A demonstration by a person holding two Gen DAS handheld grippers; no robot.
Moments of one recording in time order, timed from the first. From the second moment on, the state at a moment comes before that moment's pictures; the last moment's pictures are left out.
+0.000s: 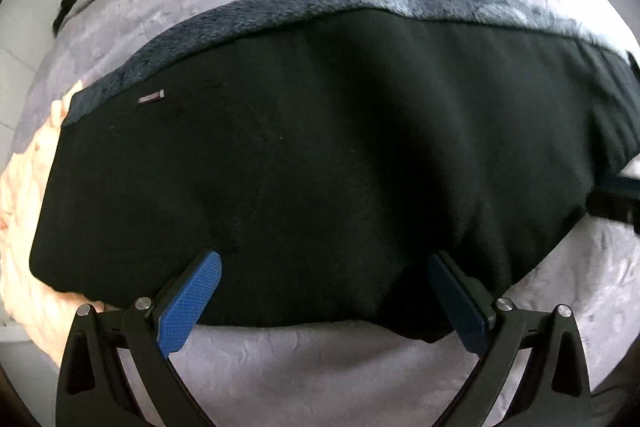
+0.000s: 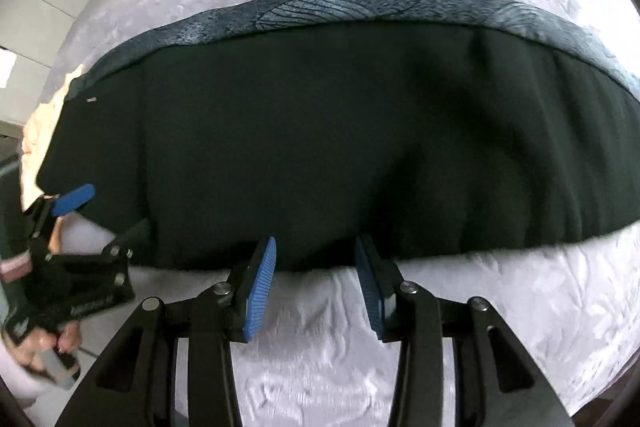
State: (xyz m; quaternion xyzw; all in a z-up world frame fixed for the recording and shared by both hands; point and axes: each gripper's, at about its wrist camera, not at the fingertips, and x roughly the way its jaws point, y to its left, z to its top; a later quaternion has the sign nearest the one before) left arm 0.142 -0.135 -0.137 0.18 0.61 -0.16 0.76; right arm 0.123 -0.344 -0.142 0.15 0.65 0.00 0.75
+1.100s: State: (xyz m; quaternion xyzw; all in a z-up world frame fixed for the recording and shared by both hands) left arm 0.093 -0.261 -0.076 0.26 0.61 -0.18 0.73; right arm 0.033 -0.463 -0.115 0.27 0.62 -0.06 0.73
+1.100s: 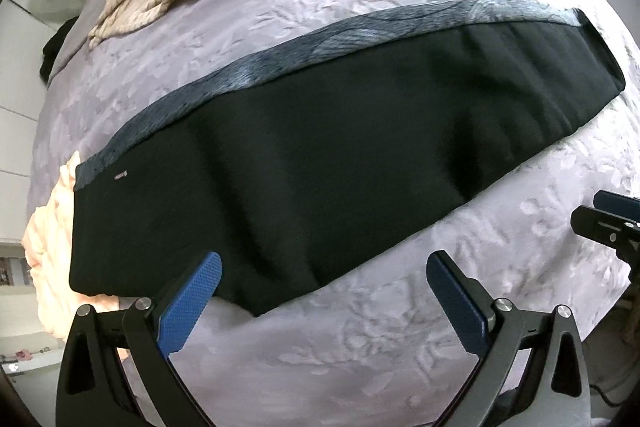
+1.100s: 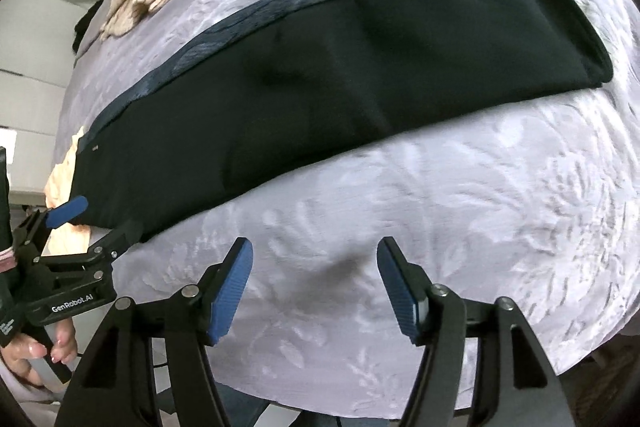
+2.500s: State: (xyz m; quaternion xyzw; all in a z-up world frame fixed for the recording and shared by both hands) left arm 0.067 -0.450 -0.103 0.31 0.59 -0.24 0.71; right arm -0.015 -0.694 -0.140 0.37 0.52 -0.18 0.75
